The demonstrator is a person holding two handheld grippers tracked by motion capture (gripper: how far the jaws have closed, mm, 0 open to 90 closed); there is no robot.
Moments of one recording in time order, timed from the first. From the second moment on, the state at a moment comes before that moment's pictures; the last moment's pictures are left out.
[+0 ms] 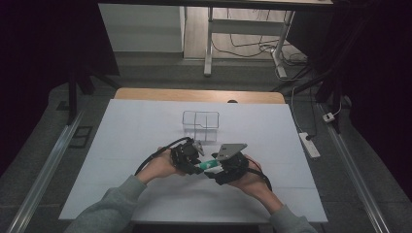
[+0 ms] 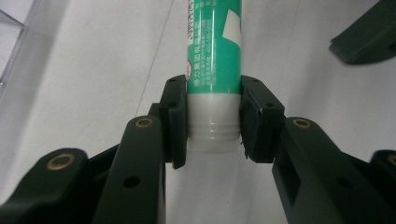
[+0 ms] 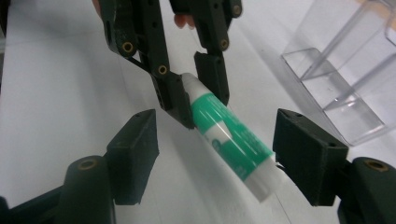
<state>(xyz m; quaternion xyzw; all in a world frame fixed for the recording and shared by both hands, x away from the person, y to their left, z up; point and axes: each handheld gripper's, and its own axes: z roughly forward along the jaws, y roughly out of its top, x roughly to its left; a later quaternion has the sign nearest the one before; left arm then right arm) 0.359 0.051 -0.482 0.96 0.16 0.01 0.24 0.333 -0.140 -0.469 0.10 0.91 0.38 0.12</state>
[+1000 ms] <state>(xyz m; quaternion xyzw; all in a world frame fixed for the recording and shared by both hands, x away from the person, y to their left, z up) 0.356 0.063 -0.473 0.95 0.11 0.01 0.29 0.323 -0.129 -0.488 0.00 0.95 0.27 0.18</state>
